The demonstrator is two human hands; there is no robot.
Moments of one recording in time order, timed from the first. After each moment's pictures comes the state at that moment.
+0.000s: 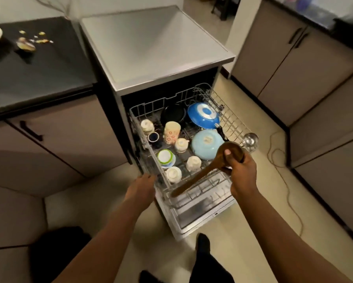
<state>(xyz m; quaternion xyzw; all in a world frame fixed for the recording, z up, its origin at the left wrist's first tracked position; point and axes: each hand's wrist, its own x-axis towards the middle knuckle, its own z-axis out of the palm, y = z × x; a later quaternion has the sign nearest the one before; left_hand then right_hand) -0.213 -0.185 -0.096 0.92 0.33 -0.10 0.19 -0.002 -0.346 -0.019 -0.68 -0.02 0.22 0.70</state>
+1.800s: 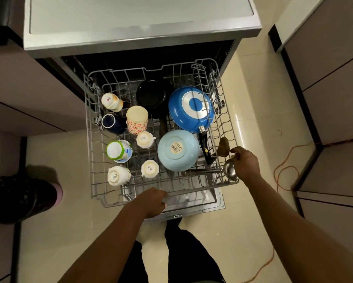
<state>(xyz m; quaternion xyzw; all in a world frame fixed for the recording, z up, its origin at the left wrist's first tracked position) 0.062 -0.262 -0.190 0.77 0.37 -0.32 0.41 0.369 -0.307 -0.164 -0.89 -0.32 0.30 0.12</state>
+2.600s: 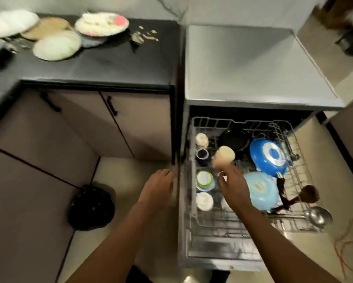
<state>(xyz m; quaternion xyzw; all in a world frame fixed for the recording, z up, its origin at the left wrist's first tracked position) -0.198 -0.169 -0.082 0.85 0.49 0.08 0.18 0.048 -0.213 -0.104 -0.72 -0.61 0.15 0.29</state>
